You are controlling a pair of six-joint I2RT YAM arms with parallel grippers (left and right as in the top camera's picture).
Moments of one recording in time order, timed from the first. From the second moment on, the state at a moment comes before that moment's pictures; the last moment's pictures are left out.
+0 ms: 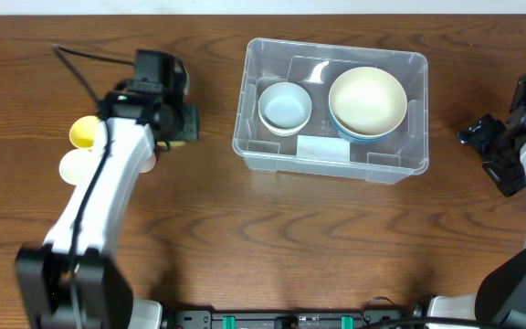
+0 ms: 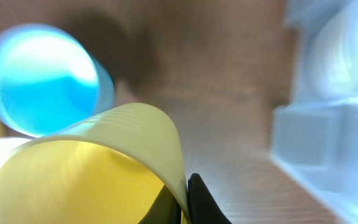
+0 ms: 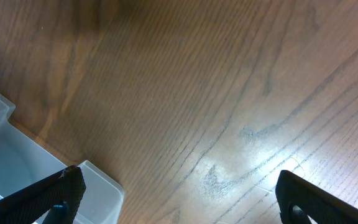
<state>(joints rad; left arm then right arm) -0.13 1.58 1.36 -0.87 0.05 -0.12 -0.34 1.60 1.32 -1.07 0.11 0.68</state>
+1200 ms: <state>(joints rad) -0.56 1.61 1.45 -0.67 0.05 -0.01 -0.34 1.60 1.32 -1.07 0.11 0.68</state>
